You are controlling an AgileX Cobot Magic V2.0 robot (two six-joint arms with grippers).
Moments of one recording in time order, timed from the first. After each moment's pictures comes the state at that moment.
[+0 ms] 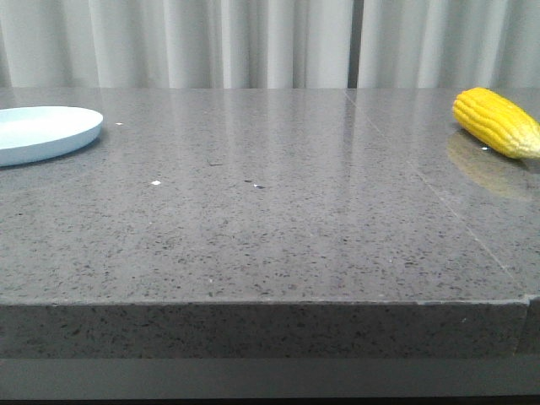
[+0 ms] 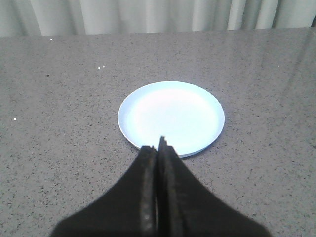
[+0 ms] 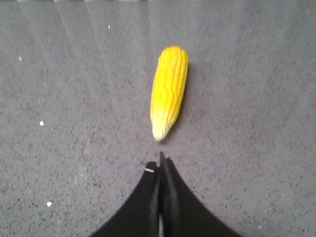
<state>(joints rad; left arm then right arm) 0.01 0.53 -0.77 0.02 0.68 0.03 0.02 0.59 -0.70 0.08 0.62 0.02</state>
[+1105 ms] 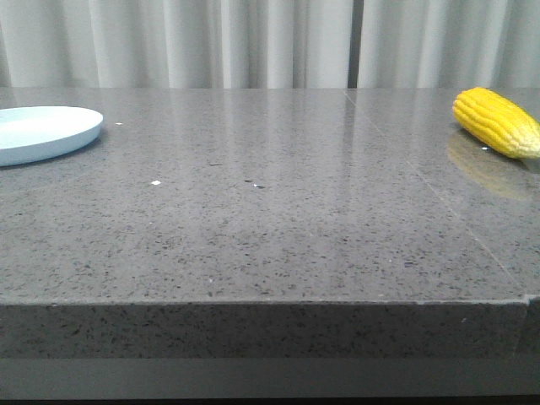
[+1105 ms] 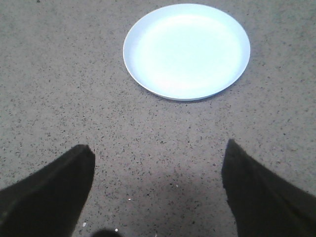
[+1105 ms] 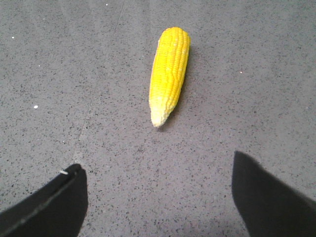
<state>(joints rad) 0.01 0.80 -0.92 0.08 0.91 0.03 0.02 0.61 -0.70 0.08 0.64 0.00</state>
